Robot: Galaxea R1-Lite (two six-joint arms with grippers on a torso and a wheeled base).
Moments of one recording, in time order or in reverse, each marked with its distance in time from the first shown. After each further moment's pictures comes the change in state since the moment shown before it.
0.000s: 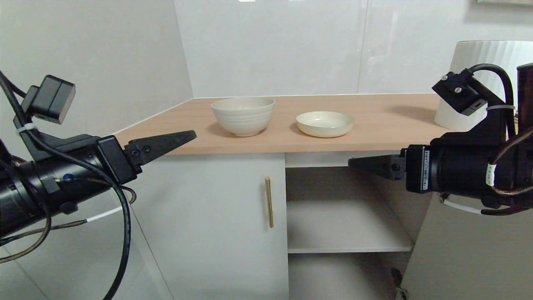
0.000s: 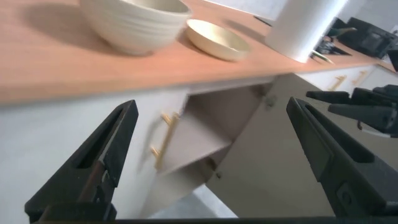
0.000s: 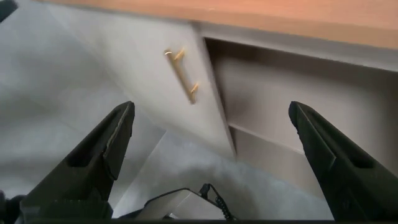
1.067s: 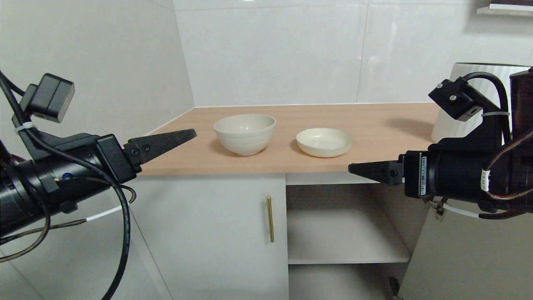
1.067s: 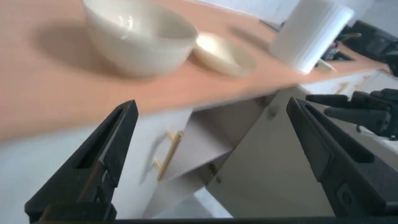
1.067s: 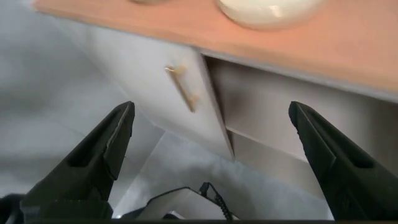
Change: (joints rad) left arm 0.000 0.010 -0.006 0.002 0.001 0.001; right arm -0.005 0.014 0.016 -0.001 0.001 -0.007
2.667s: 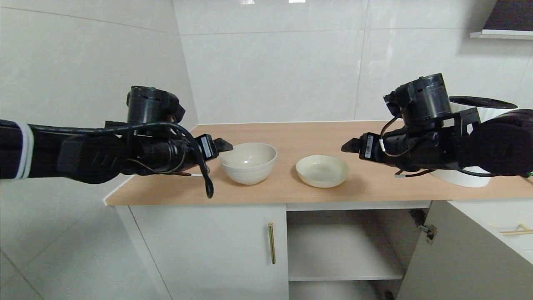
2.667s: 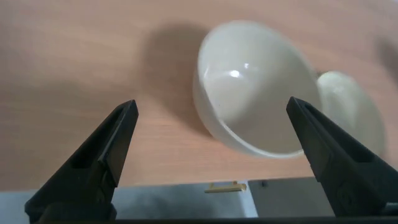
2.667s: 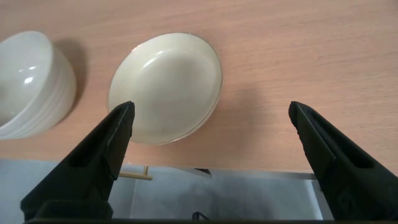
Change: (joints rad) left arm -0.059 0.534 -0.578 0.550 0.462 -0.055; right arm -0.179 0.391 -0.330 0.105 -0.201 0.160
